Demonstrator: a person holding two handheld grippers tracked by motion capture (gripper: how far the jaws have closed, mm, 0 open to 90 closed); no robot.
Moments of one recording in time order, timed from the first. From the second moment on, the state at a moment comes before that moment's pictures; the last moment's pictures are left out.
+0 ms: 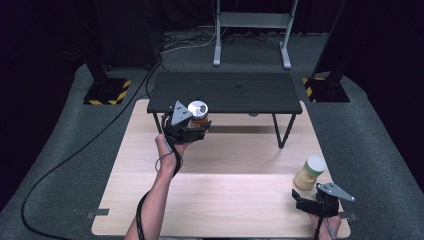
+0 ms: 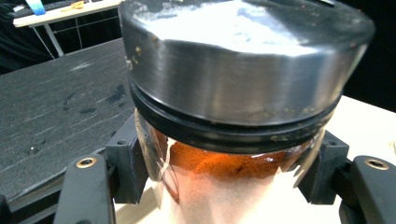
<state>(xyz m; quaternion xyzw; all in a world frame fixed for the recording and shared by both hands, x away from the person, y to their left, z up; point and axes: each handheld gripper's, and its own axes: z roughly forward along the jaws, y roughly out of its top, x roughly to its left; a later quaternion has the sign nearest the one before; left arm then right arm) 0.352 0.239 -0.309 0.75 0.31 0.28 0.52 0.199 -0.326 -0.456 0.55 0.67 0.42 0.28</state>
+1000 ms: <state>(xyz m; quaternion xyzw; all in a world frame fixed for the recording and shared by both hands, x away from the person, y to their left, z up) 0.362 0.237 -0.290 0.74 0.31 0.29 0.52 0.200 -0.326 -0.456 0.55 0.67 0.42 0.28</state>
